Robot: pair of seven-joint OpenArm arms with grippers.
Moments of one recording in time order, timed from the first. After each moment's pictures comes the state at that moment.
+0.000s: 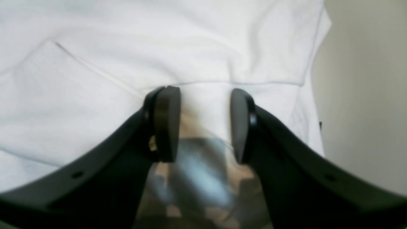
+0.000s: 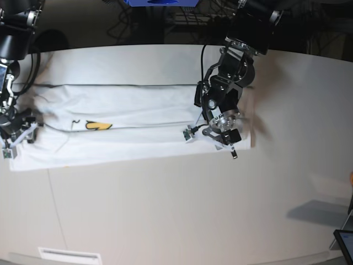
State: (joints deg) left arm -5.1 -8.4 22.0 93.0 32.3 -39.8 63.6; right arm 4.6 23.6 19.2 66.5 10.3 21.2 -35.9
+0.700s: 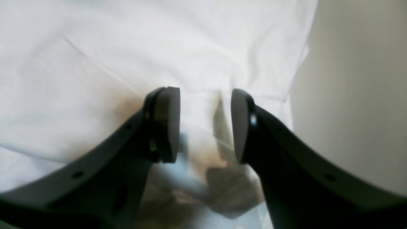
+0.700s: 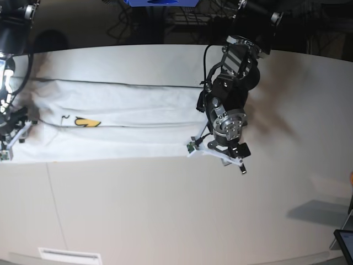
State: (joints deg) left arm -5.7 -8.6 21.7 105.1 38.1 -40.6 66.1; right arm 2.3 24.7 18.8 78.0 5.6 20.1 -41.0
